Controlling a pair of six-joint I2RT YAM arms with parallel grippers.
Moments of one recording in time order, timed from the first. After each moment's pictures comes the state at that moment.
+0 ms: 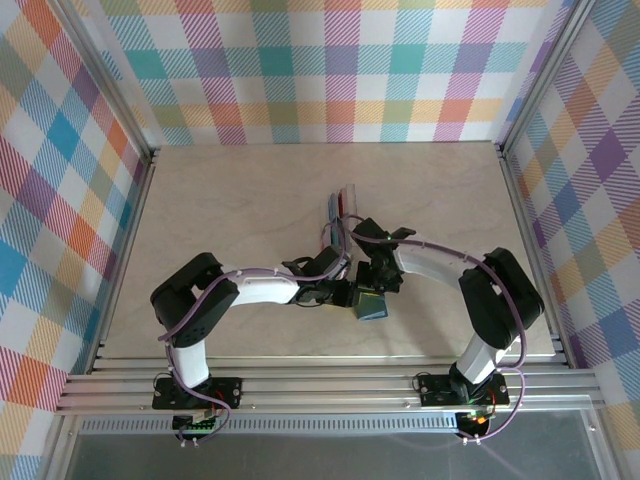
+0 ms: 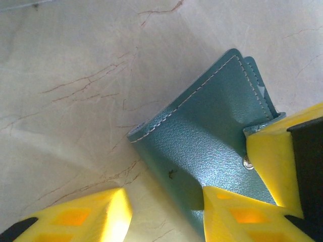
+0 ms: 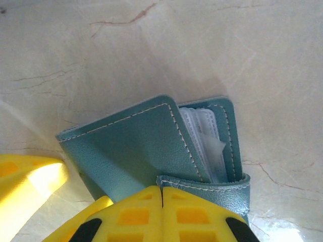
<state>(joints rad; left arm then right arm) -0.90 1.83 0.98 -0.11 0.14 -0.65 0.68 1.70 1.01 -0.75 -0.10 0.78</state>
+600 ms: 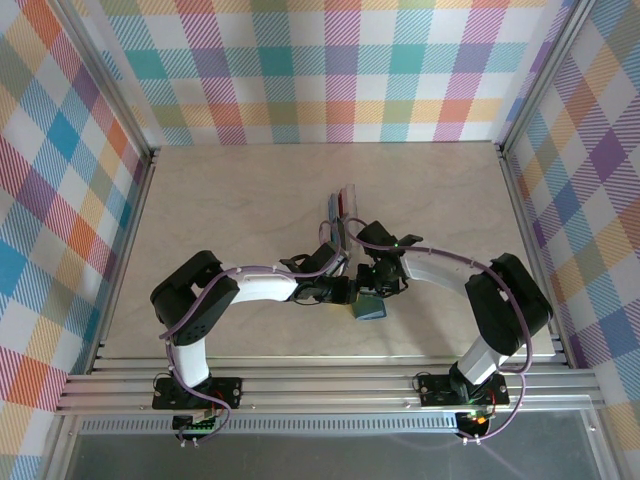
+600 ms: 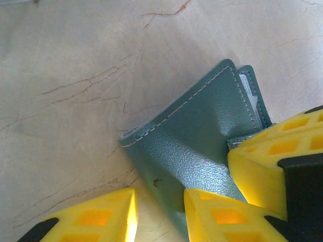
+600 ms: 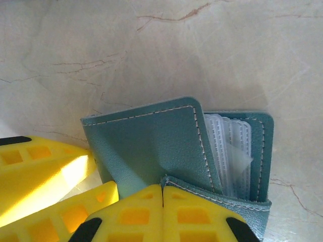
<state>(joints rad) -0.89 1.84 0.98 -0.09 0.20 -0.69 0.66 1.65 0.93 -0.62 -0.18 0.67</state>
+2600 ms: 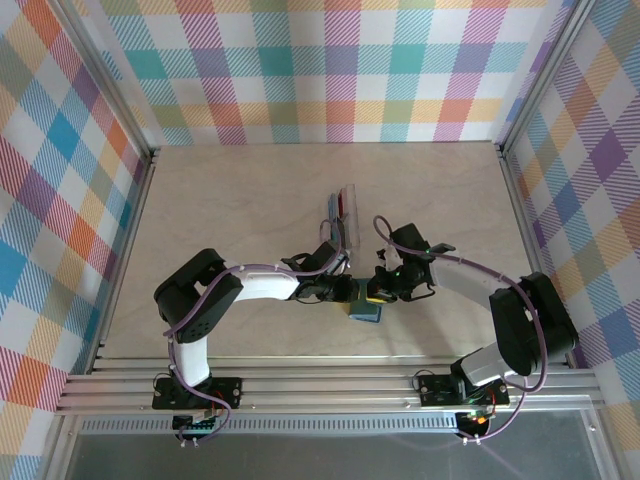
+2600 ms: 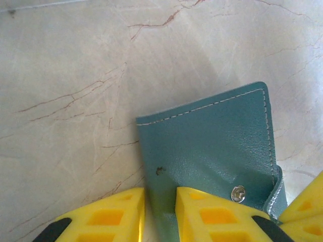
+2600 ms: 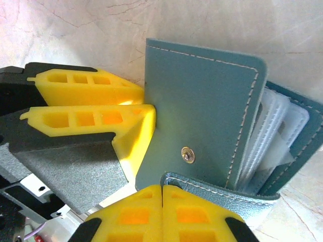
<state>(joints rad) -0.88 1.86 0.99 -0.05 0.23 -0.71 0.47 1.47 0.76 -0.54 -0.56 0.56</state>
